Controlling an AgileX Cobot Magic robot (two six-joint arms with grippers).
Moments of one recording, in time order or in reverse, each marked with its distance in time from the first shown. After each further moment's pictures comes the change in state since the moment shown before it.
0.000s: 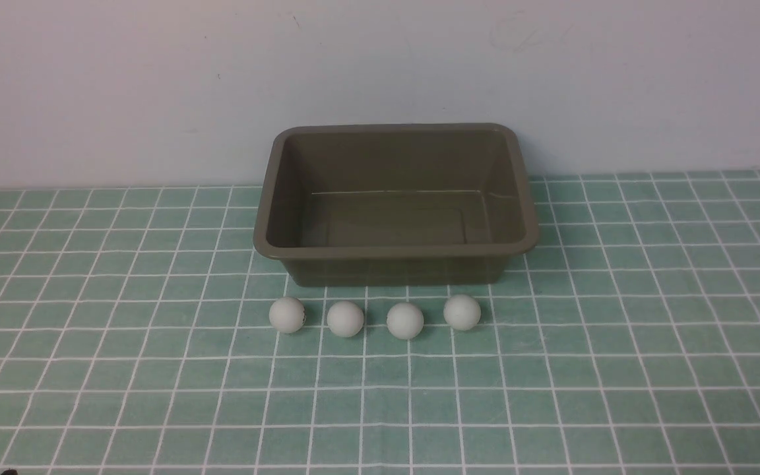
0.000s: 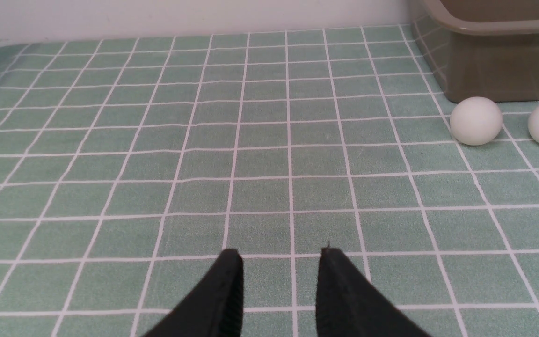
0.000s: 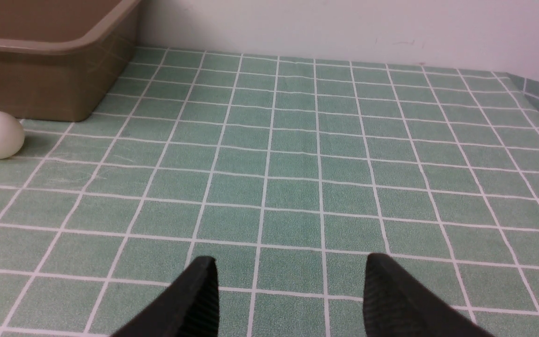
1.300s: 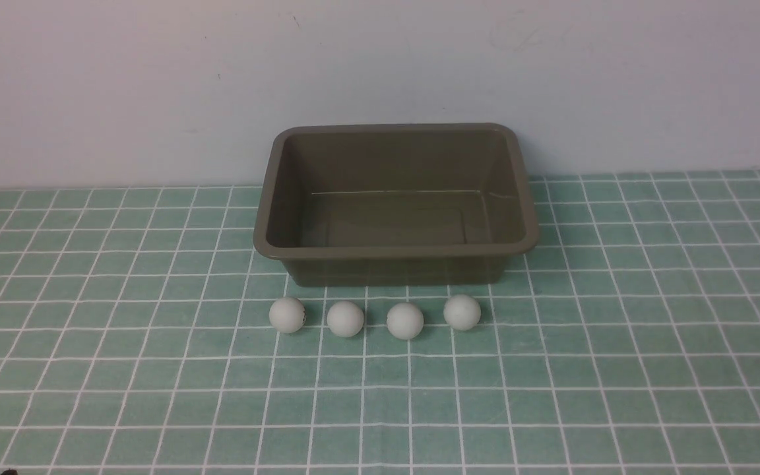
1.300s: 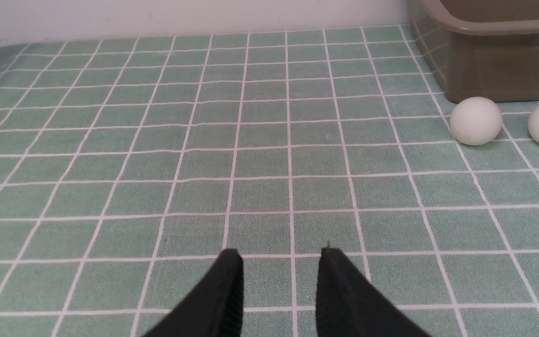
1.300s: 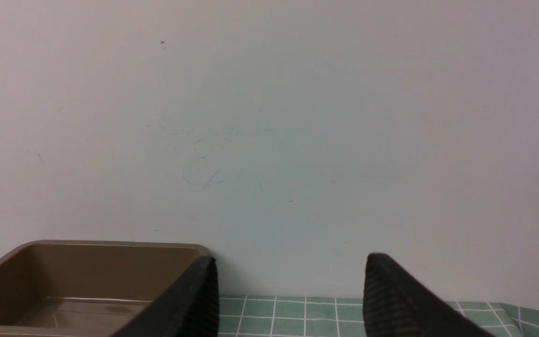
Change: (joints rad) right arm 0.000 0.000 -0.444 0.115 0.069 0.003; left arm 0.000 0.000 0.000 0.000 0.000 0.000
